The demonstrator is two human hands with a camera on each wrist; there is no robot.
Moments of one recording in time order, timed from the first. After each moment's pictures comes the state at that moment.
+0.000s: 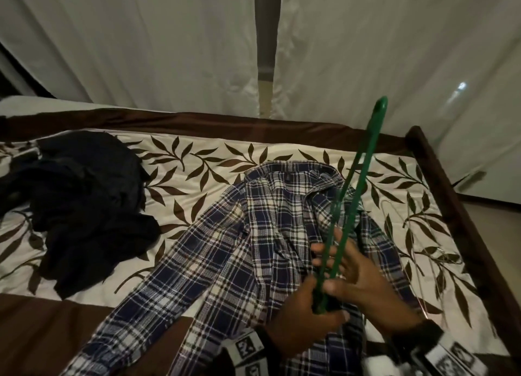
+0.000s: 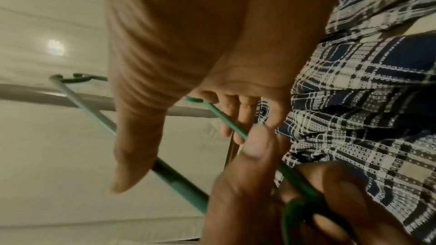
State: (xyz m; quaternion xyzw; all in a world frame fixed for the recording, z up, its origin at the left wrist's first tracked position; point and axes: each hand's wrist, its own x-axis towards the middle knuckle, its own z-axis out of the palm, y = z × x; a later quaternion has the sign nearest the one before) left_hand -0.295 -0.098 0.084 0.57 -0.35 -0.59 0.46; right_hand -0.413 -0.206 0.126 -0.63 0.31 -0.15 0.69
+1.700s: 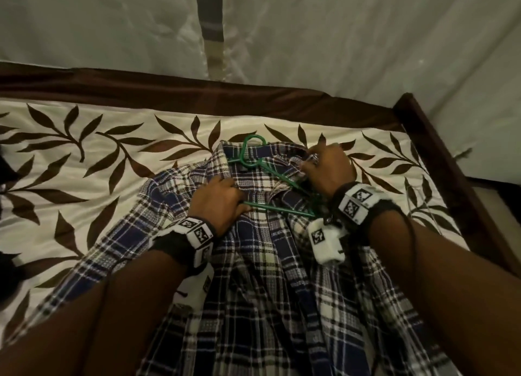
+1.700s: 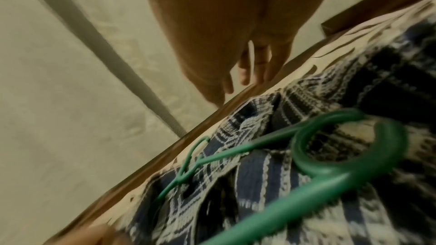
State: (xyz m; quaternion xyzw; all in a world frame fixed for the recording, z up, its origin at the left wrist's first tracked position) left_hand -0.098 -0.320 -0.044 0.76 -0.64 -0.07 0.05; right_hand -0.279 -0.494 -0.005 -0.84 0.51 -0.11 0.14
